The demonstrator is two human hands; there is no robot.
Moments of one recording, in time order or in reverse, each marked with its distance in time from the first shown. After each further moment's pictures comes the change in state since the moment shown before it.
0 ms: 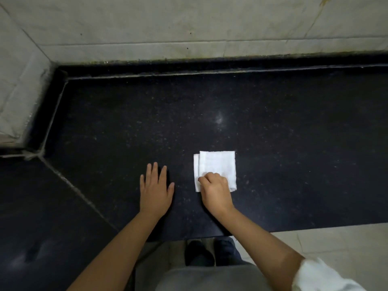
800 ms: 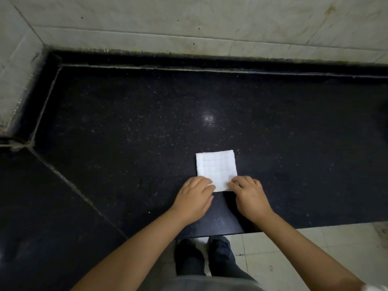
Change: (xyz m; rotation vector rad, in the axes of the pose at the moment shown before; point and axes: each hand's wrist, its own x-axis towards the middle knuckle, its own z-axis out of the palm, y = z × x) left_hand -0.001 0.033 0.035 -0.061 0.291 0.737; right_hand -0.027 0.053 -0.035 -0.320 -0.092 -0.109
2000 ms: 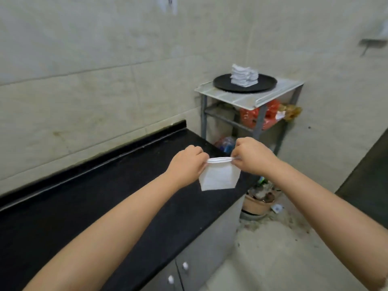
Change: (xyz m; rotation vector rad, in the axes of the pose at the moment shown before) left_hand 0.362 0.569 0.039 0.215 0.030 0.697; right_hand -0.320 0.510 -0.258 -0.049 0.223 0.562
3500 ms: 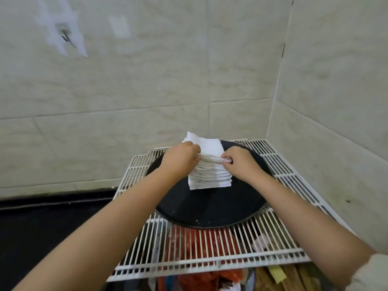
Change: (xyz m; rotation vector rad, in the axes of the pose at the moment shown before) left_hand 0.678 -0.048 0.153 0.146 -0.169 -0.914; right_hand 0.529 0.546 0.036 0.545 -0.084 -0.377
